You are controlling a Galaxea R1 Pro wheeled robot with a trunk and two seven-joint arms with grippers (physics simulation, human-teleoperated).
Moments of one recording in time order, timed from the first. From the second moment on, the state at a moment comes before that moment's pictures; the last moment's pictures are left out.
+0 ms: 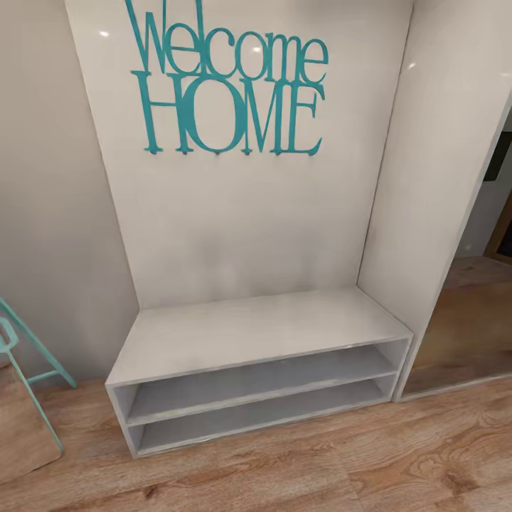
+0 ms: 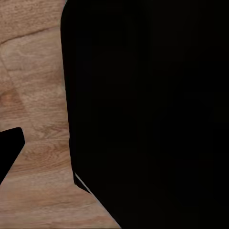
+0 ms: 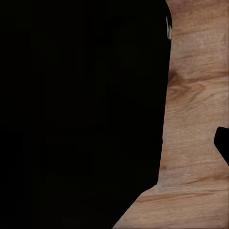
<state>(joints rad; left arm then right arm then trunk) 0.00 0.00 0.00 0.00 0.00 0.00 0.00 0.00 0.00 0.00 0.00 0.00 0.00 0.00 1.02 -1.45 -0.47</state>
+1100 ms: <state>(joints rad) 0.01 0.00 0.01 -0.06 0.02 0.02 -0.01 -0.08 0.01 0.00 -0.07 0.00 0.01 0.00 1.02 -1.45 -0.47</state>
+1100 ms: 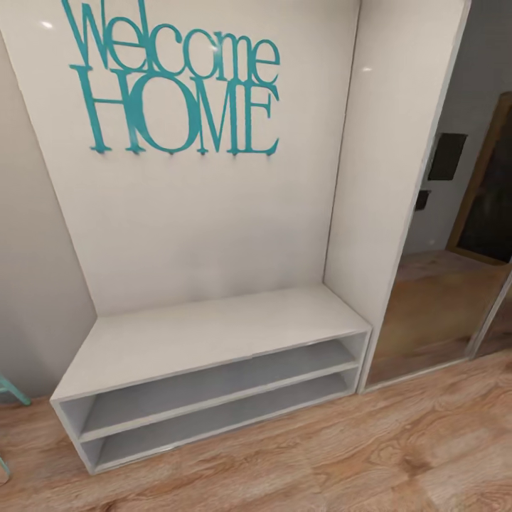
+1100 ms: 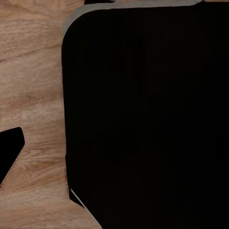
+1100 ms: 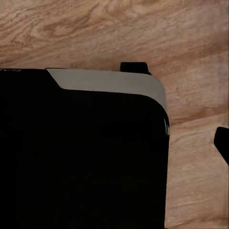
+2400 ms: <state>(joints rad) -0.16 0.00 0.01 -0.37 0.01 -0.18 -0.01 -0.08 -0.12 -0.19 -0.54 -0.07 -0.04 0.01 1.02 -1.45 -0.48</state>
